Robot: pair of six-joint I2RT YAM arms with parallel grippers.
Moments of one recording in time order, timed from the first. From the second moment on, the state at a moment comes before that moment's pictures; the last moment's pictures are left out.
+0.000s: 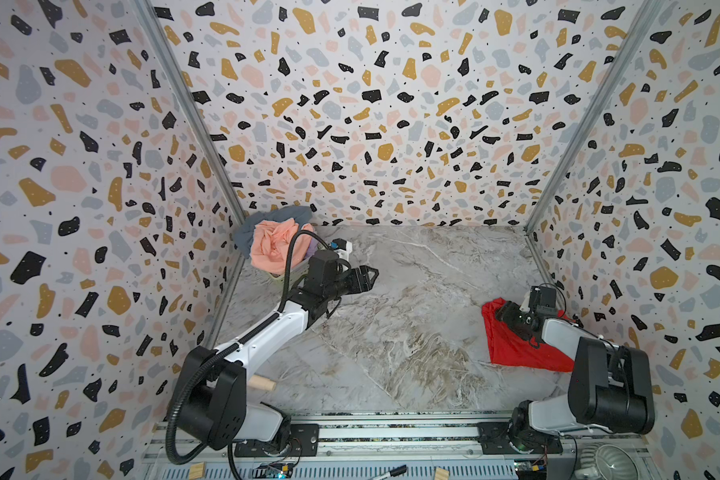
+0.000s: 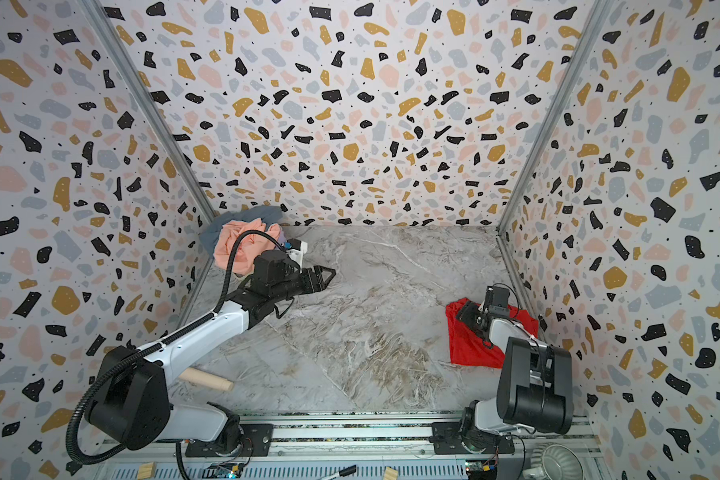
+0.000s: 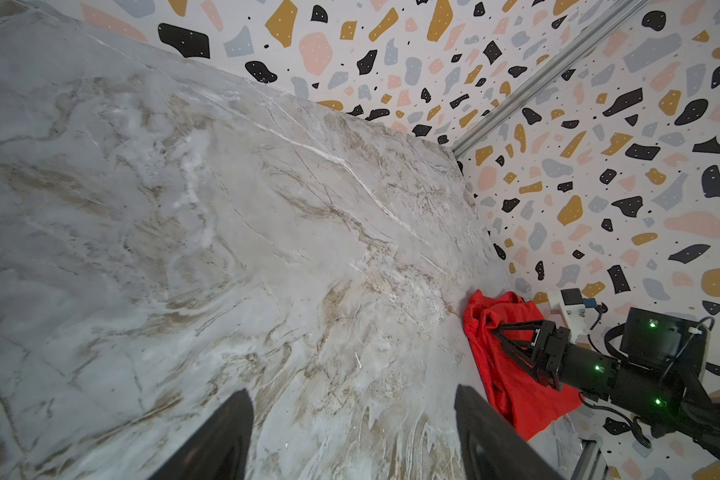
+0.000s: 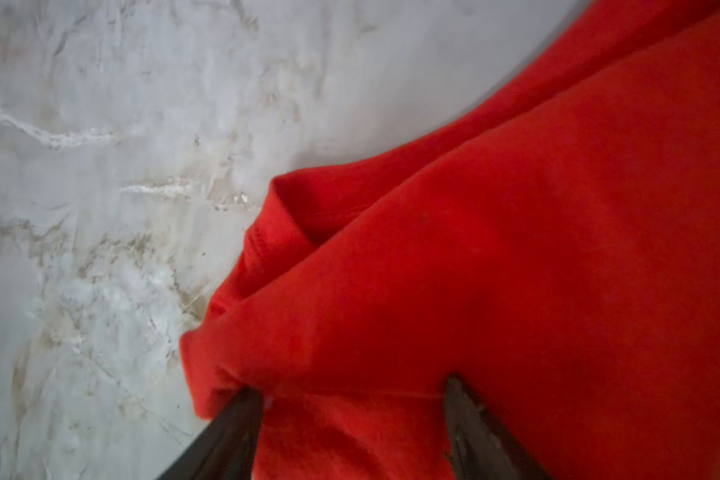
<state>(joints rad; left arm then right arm) -0.42 1.40 0.93 -0.02 0.31 -0.53 -0.23 1.45 0.63 -0.14 -0.19 0.46</state>
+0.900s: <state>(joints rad) -0.39 1.36 0.93 -0.04 0.25 -0.47 -0.14 1.23 0.51 -0.16 -0.23 0.41</state>
